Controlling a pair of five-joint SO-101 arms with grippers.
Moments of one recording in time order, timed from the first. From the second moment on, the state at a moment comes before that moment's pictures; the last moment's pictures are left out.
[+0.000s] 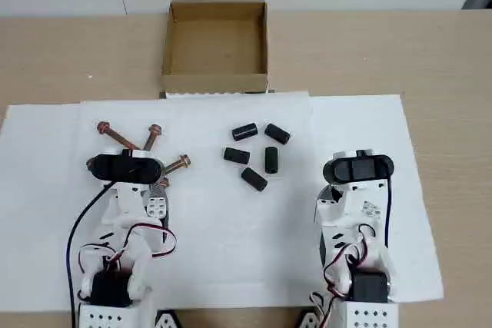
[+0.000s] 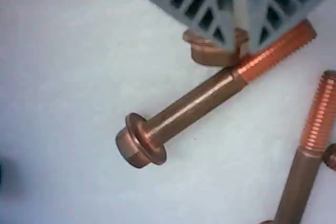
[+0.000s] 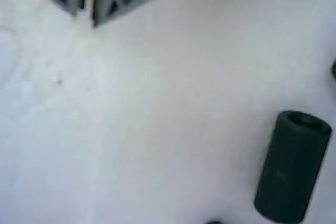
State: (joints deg) left arm -0.2 -103.4 95.0 57.1 3.4; right arm -0.9 -102.8 95.6 54.2 -0.8
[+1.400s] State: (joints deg) left arm -1.7 -103.4 91.7 57.1 1.3; right arm -0.9 -102.8 95.6 54.2 -0.8
